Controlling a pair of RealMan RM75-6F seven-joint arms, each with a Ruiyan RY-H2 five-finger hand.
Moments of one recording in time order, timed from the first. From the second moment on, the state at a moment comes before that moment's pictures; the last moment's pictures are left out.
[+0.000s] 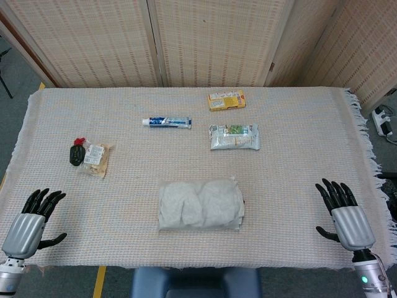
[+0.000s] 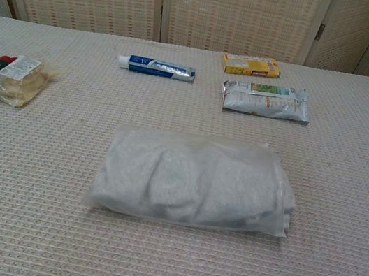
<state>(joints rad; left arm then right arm) -0.12 -1.15 0.02 -1.55 1.63 1.49 0.00 0.10 -1.17 0.00 -1.60 -1.58 1.45 -0.15</state>
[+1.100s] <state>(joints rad) -0.24 -1.52 0.11 -1.29 1.97 1.51 -0.17 0.08 -1.13 -0.01 -1.62 -1.60 1.46 -0.09</state>
